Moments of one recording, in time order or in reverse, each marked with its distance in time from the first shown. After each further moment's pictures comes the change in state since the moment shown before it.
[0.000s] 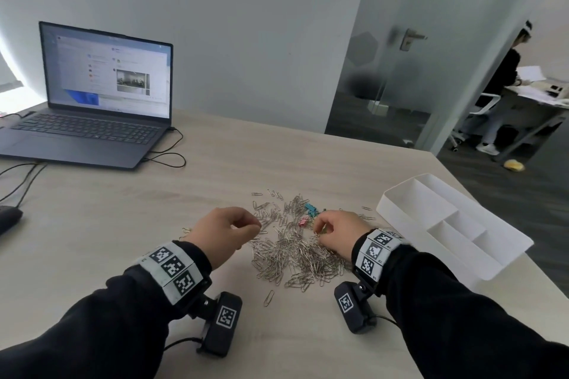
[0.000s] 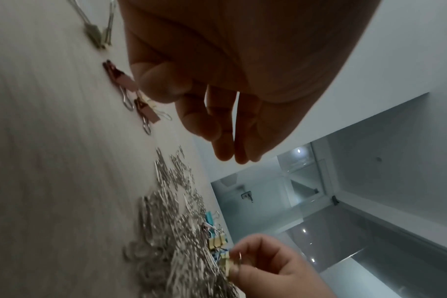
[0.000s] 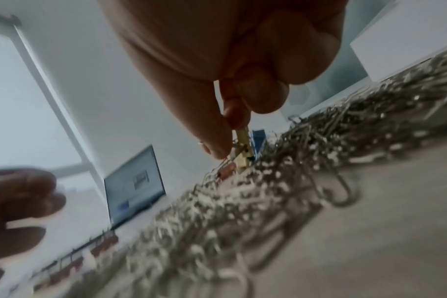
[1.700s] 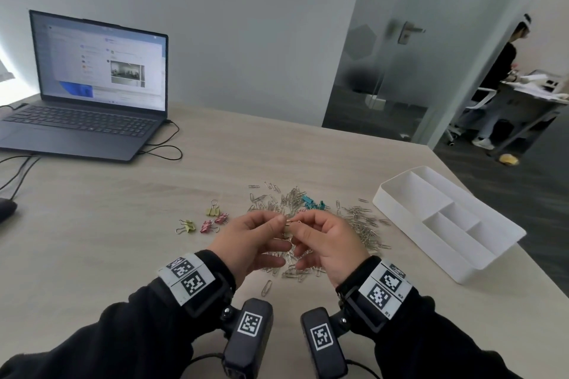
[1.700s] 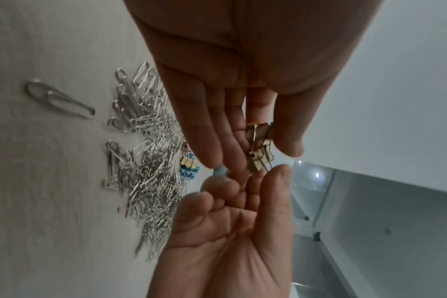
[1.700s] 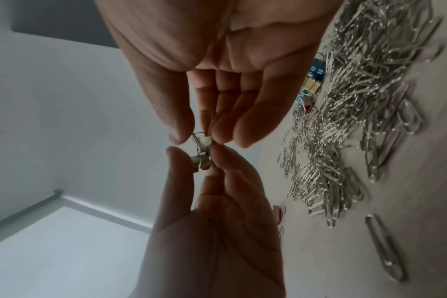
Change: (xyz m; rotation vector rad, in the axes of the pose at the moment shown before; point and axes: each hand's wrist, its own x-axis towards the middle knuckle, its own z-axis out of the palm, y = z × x) left_hand -0.028 0.027 0.039 -0.954 -0.223 -0.186; right_hand -0.064 -0.046 0.026 1.228 0.061 -0.081
